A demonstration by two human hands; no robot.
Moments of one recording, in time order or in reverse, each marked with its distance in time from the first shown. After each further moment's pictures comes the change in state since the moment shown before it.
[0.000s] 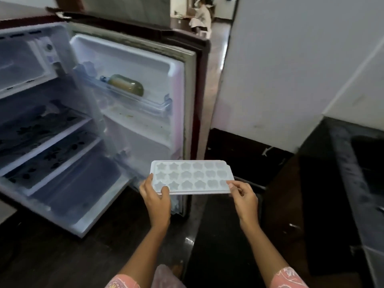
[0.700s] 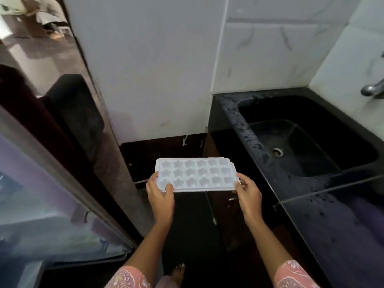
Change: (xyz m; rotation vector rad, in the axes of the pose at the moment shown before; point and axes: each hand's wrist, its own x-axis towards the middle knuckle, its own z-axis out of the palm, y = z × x) left_hand -0.027 0.052 0.210 0.028 -0.663 0.116; right_hand 0.047 0.045 -0.158 -0.013 0.629 0.279
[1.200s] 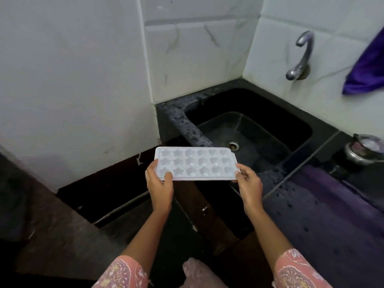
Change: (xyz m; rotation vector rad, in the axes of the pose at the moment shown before) left_hand 0.067 0.050 0.129 -0.036 -0.364 0.184; right_hand 0.074 -0.013 -0.055 0.059 0.398 0.076
